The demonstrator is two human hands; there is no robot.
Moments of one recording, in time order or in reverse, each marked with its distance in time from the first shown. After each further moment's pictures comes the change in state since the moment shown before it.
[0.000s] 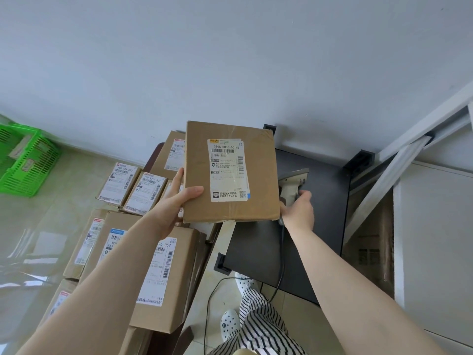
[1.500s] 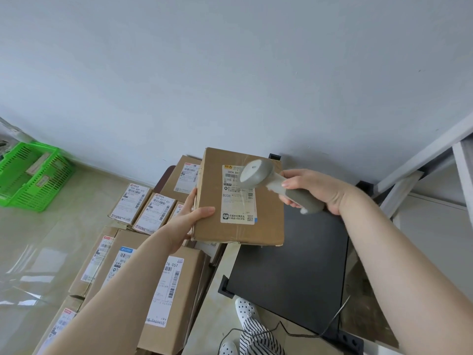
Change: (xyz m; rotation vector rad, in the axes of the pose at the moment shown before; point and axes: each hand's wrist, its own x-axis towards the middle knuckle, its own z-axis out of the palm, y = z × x) left_hand -0.003 0.016 0.005 0.065 0.007 -0.041; right_hand -0.011 -0.131 -0.137 0.149 -1.001 -0.473
